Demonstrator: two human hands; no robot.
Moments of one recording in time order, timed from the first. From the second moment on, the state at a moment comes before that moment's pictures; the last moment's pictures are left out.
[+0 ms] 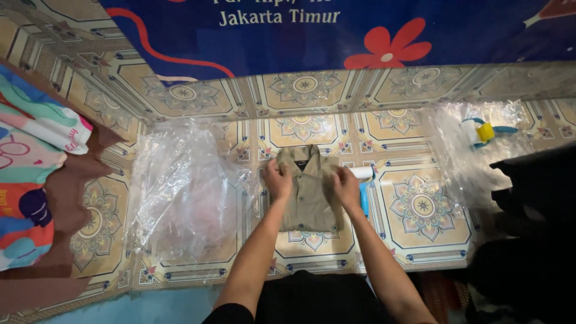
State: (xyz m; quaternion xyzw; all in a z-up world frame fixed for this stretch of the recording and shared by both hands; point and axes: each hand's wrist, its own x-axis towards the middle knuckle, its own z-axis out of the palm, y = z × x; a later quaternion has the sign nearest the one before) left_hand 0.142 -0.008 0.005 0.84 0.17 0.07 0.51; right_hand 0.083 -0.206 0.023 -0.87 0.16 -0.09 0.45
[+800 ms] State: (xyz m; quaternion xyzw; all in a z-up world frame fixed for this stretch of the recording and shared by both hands) left_hand 0.189 -0.003 0.028 0.94 0.09 0.05 0.33; right_hand 0.197 -0.181 -0.024 -0.90 0.20 -0.03 0.39
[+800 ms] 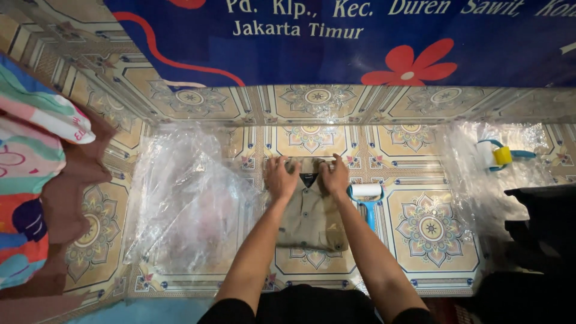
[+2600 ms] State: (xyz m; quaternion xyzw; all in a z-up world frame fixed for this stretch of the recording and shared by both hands) left_hand 0.128 -0.049 0.009 0.95 -0.19 -0.05 0.26; right_hand 0.095 -0.229 -0.028 -0.96 0.07 -0.25 0.13
